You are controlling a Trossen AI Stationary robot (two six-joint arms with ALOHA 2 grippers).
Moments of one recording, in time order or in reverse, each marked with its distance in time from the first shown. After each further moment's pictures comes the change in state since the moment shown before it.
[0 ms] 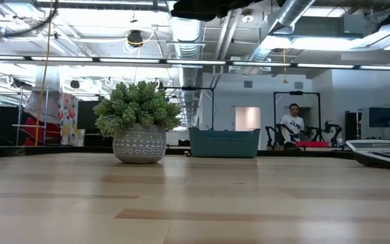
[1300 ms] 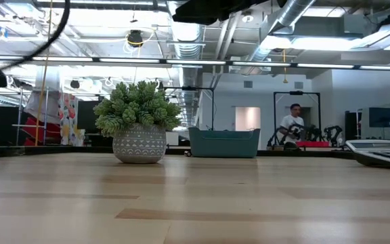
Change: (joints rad) left arm 0.065 -0.019 -0.072 0.046 -0.046 0.833; right arm -0.002 0.000 0.000 -0.037 0.000 0.010
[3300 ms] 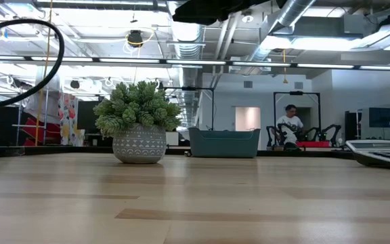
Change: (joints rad) left arm 0.039 -0.003 -0.105 0.046 0.177 -0.015; right arm -0.008 0.000 0.000 0.014 0.000 -0.001
